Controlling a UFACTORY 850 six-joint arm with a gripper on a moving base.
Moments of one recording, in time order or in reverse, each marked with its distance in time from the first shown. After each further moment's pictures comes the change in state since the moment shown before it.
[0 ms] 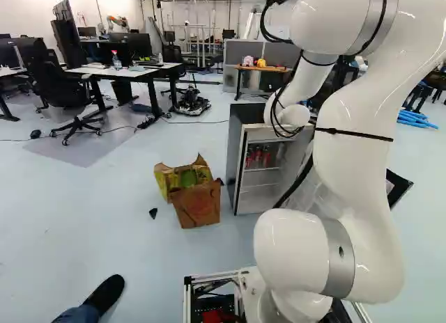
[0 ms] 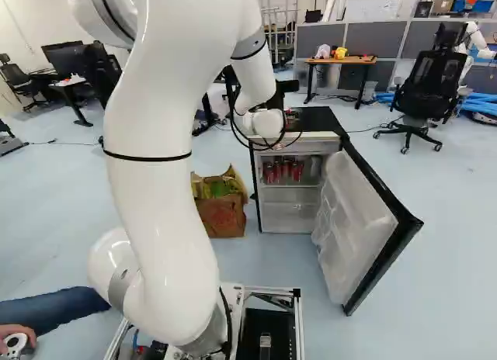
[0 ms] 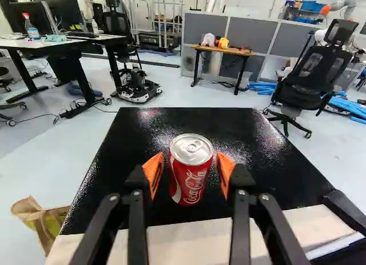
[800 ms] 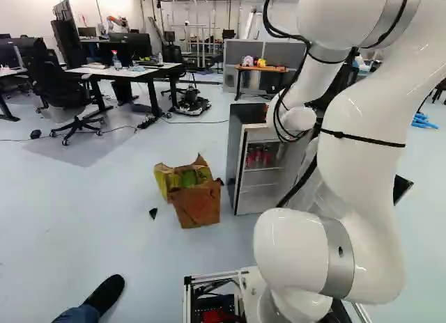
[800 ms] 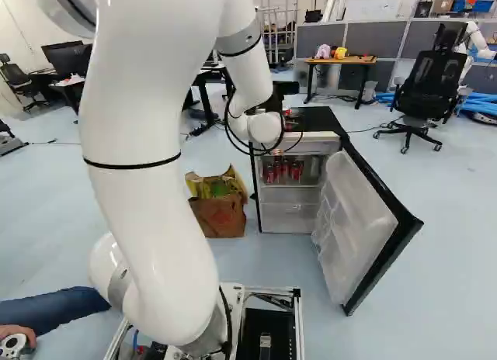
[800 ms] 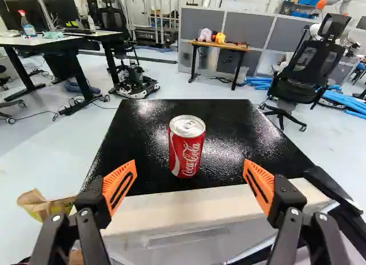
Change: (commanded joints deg) arm -1.6 6.6 8.1 0.0 0.0 0.0
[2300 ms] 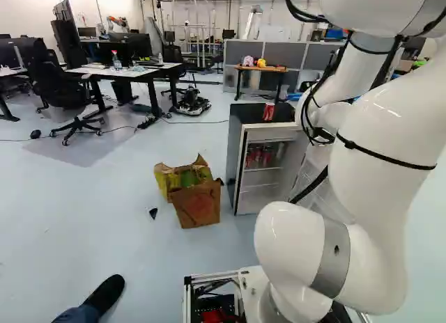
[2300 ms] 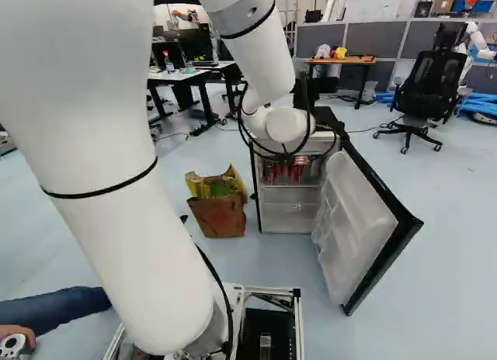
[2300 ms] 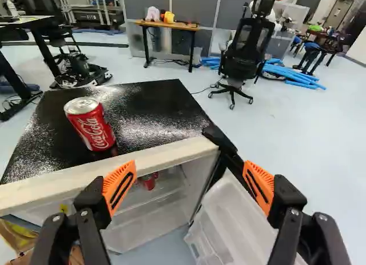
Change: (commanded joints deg) arm -13.6 10.1 4.8 0.8 -10.3 0.0
